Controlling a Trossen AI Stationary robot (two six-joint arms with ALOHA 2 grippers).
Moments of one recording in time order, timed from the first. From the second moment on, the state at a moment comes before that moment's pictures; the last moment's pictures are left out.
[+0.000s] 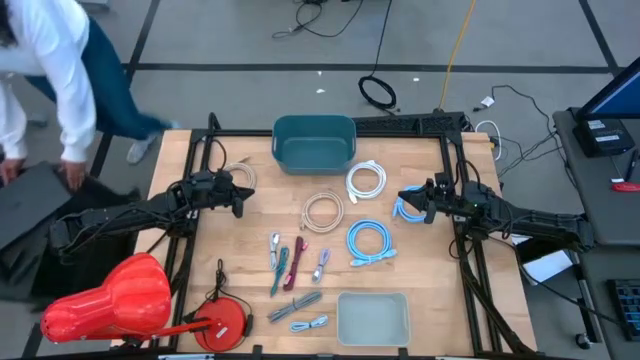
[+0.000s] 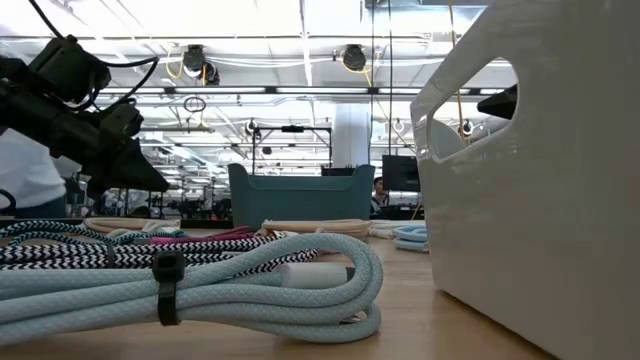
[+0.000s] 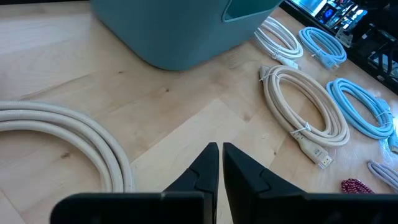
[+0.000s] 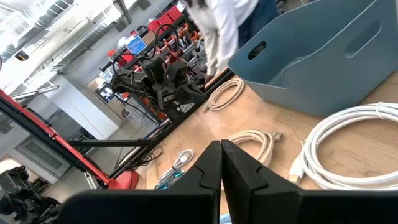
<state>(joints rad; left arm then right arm) 0.49 0.51 0.02 0.06 0.08 -0.42 -0.23 0.18 0.07 0.07 0.00 0.70</state>
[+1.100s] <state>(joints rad) 0.49 0.51 0.02 0.06 0.08 -0.42 -0.23 0.18 0.07 0.09 0.00 0.80</state>
